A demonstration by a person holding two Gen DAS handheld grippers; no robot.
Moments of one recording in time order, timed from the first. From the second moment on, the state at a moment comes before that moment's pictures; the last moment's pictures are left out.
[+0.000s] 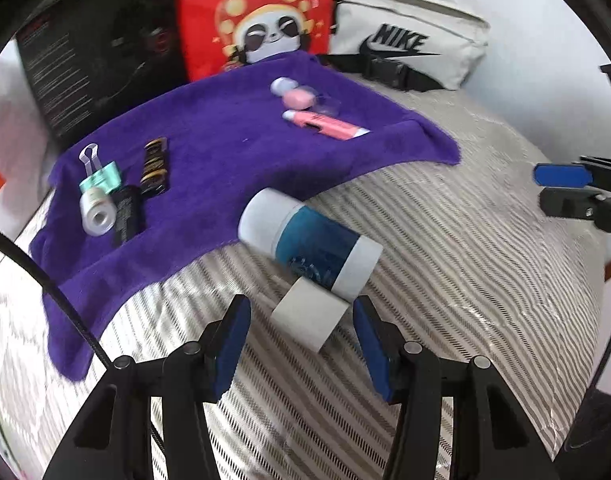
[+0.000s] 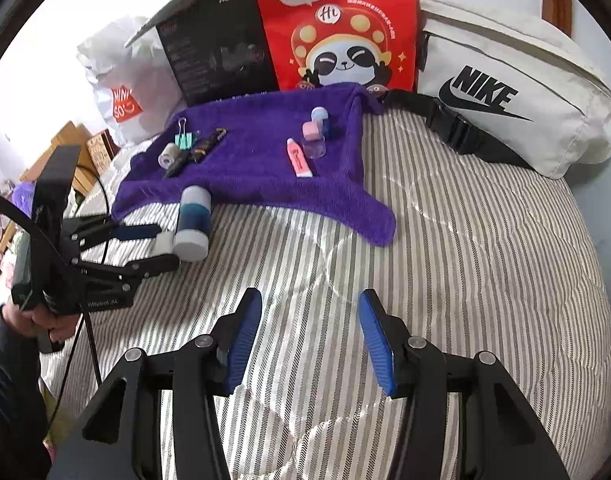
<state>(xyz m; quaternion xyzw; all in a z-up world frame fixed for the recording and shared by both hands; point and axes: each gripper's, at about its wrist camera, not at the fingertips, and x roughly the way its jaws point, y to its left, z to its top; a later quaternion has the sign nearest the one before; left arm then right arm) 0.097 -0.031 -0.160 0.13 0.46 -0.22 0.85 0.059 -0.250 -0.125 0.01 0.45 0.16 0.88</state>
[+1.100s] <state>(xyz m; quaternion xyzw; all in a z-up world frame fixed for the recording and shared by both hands) 0.071 0.000 -0.167 0.08 0.46 -0.16 0.87 0.065 -0.228 -0.154 -0.02 0.49 0.18 0.85</state>
